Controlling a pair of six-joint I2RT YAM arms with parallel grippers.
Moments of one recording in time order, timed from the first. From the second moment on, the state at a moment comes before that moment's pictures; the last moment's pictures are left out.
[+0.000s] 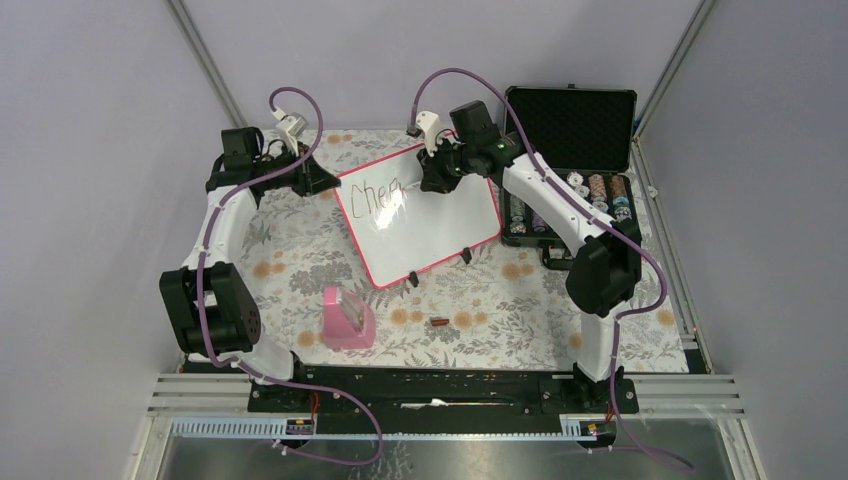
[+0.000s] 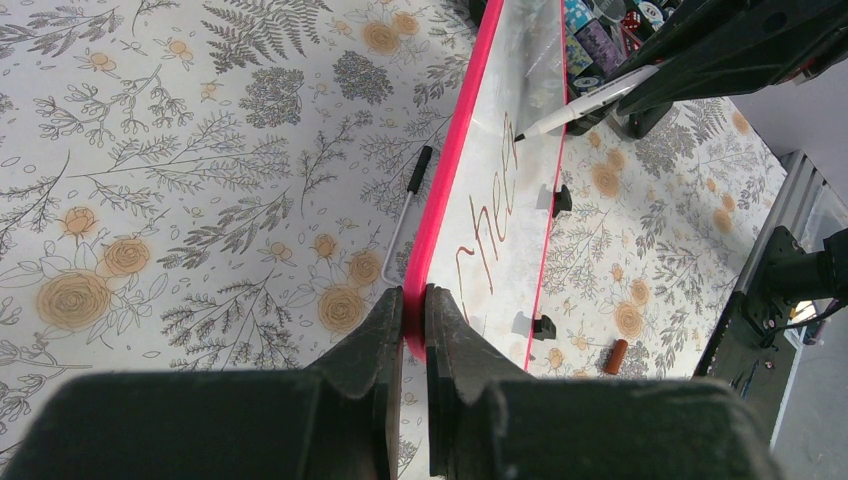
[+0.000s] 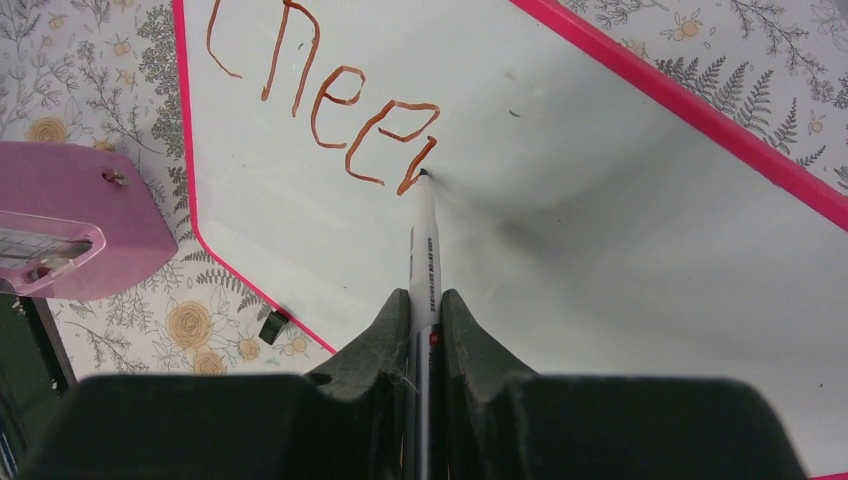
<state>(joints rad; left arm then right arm) 0.14 1.57 1.33 -0.45 1.02 0.18 0.58 1.95 1.89 -0.67 -0.46 -0.31</state>
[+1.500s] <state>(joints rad) 0.14 1.57 1.33 -0.45 1.02 0.18 0.54 1.89 1.85 -0.66 -0.50 -0.29</state>
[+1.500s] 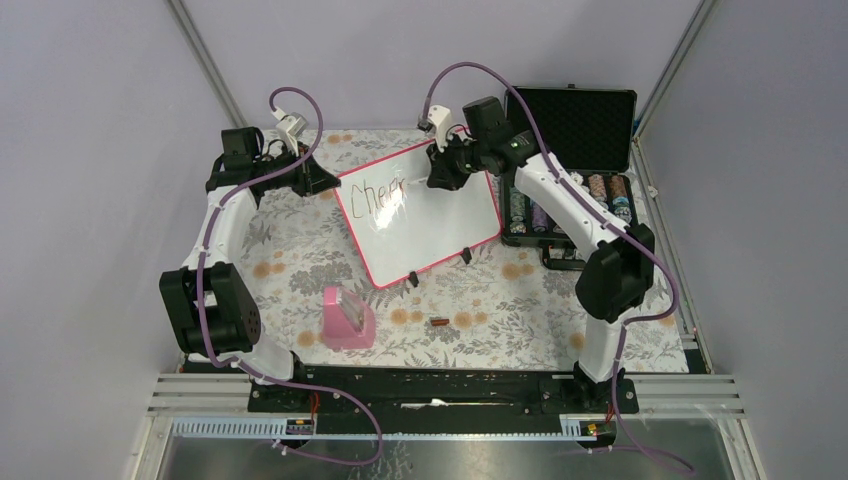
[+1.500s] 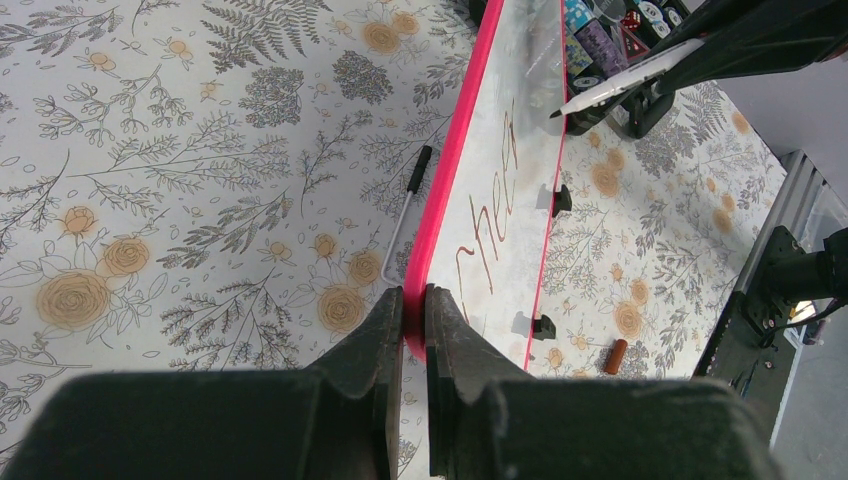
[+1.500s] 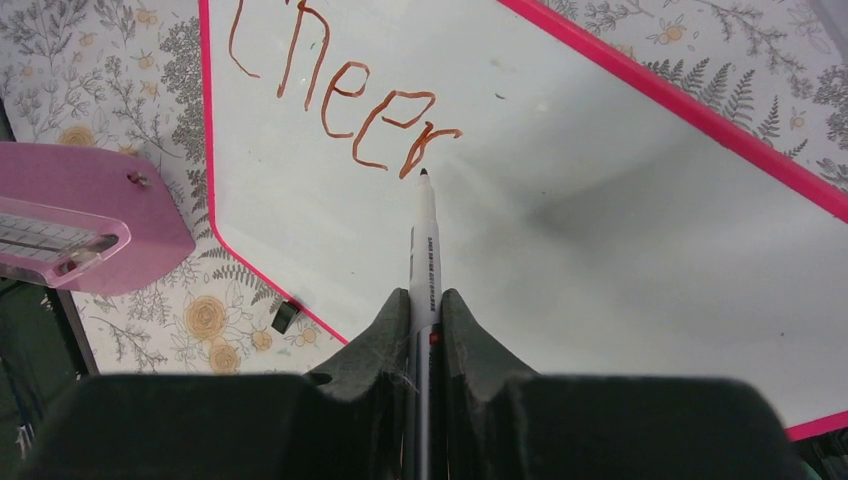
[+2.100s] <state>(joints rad) 0.14 1.56 1.33 -0.45 1.02 0.18 0.53 1.93 1.89 -0.66 -0.48 -0.29</state>
